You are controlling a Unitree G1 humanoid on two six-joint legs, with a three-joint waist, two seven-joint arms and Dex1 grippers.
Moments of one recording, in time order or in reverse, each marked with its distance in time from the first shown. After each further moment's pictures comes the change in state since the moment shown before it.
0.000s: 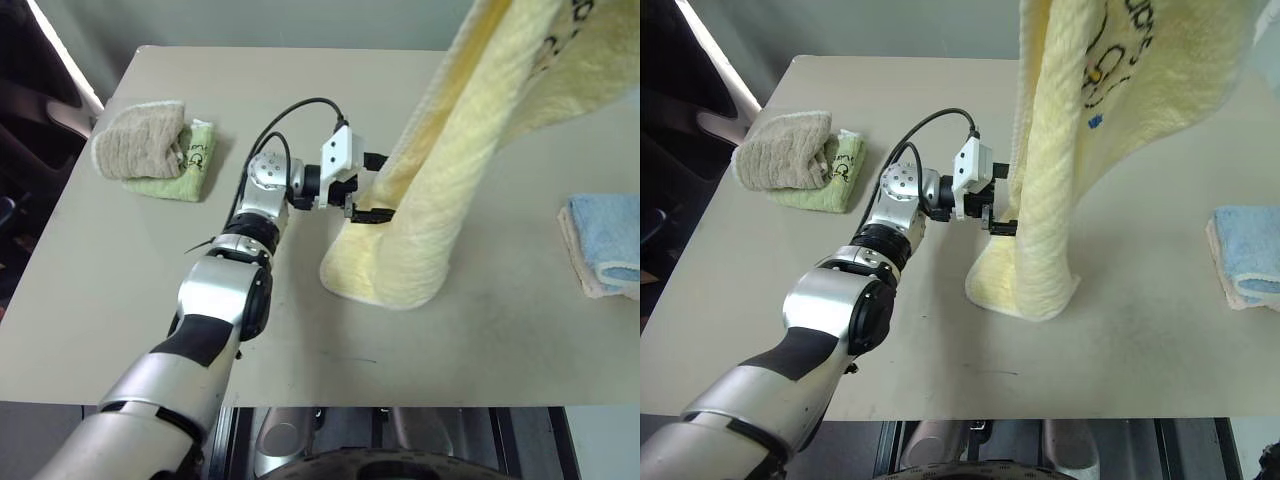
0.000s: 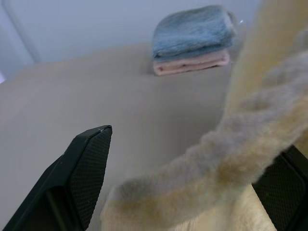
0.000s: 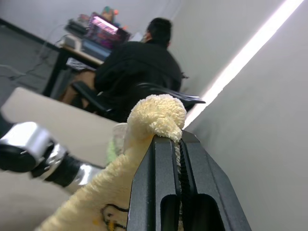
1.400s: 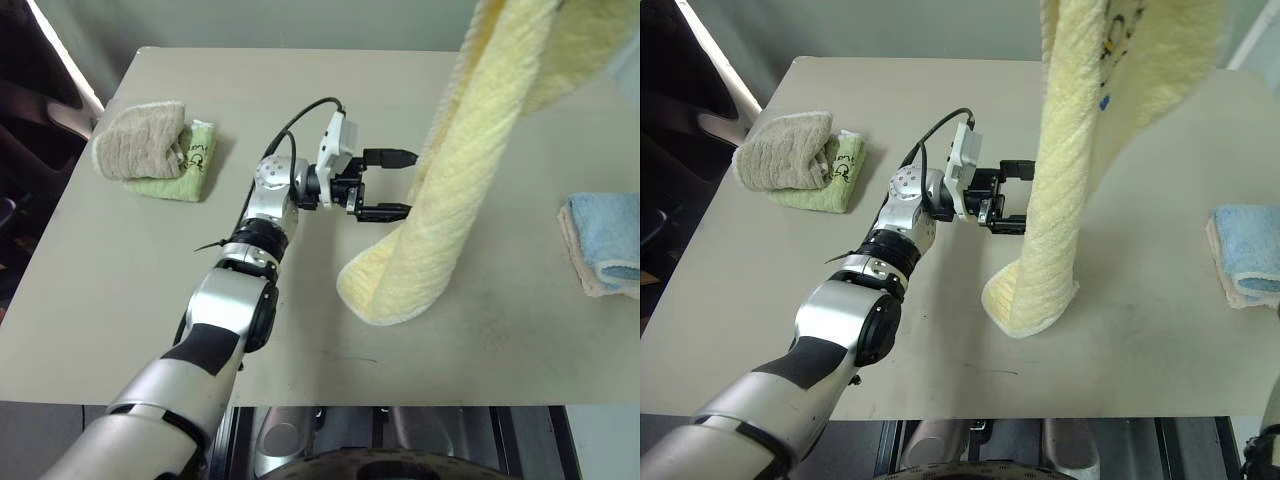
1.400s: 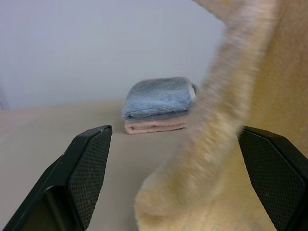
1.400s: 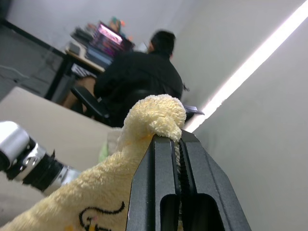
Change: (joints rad) left arm 0.082 -0.015 -0.075 -0.208 -0.330 0.220 -0.141; right arm -0.044 0.163 0.080 0.175 -0.171 -0.230 0.202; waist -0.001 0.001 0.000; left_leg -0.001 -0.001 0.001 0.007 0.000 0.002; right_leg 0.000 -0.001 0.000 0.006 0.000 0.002
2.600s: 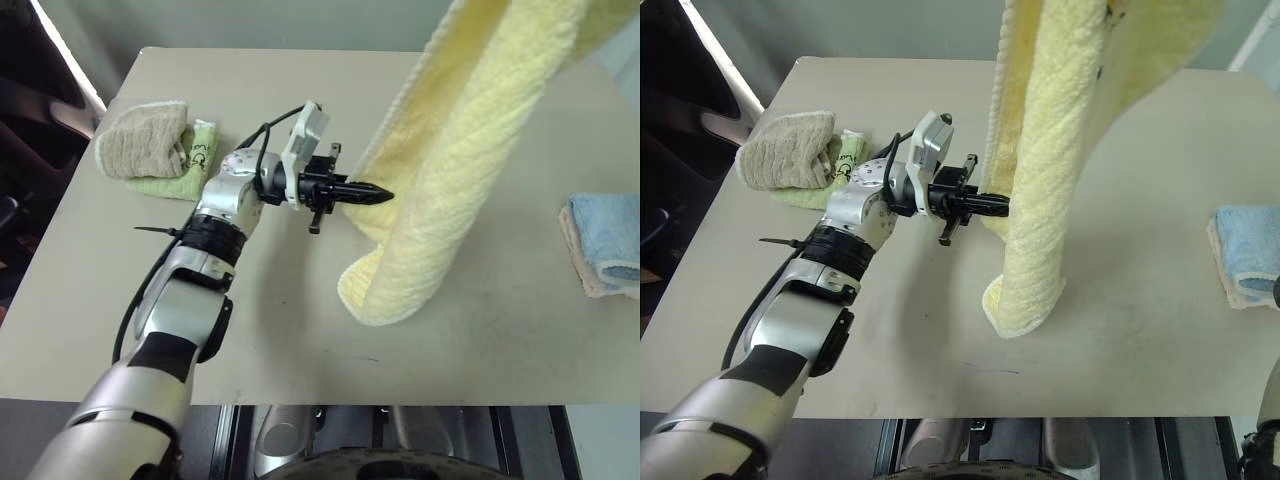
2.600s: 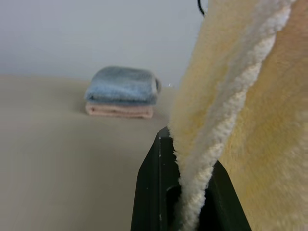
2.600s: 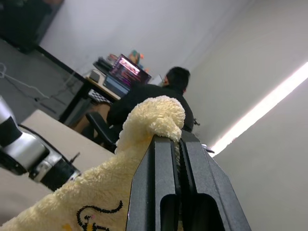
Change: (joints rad) left arm 0.075 0.259 -0.268 -0.341 -0.279 0.420 -0.006; right arm -0.077 -0.015 -0.042 0.048 0.049 0.019 0.066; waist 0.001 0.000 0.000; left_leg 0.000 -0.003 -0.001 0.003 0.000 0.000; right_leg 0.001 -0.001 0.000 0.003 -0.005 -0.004
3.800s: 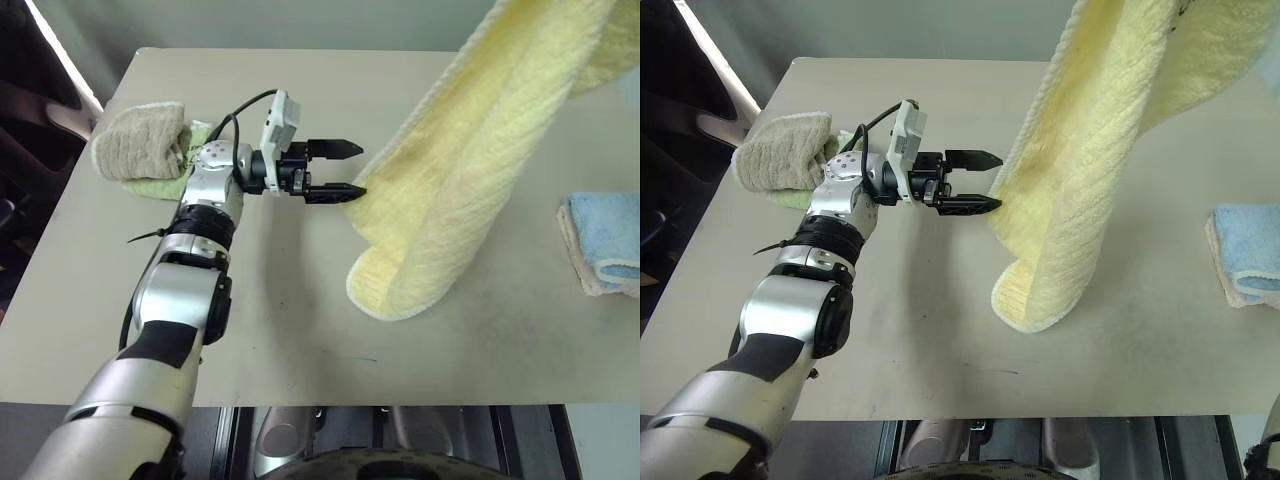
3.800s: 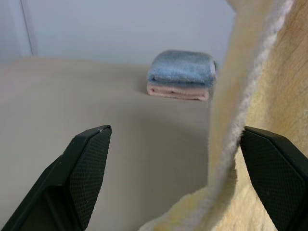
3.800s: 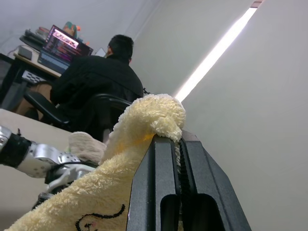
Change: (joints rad) left arm -0.086 -0.025 0.211 0.298 0.272 -0.177 0.004; right arm 0.233 -0.062 -0.115 -0.085 -0.027 -0.031 -0.164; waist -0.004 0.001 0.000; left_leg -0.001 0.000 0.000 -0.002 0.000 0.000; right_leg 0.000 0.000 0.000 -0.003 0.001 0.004
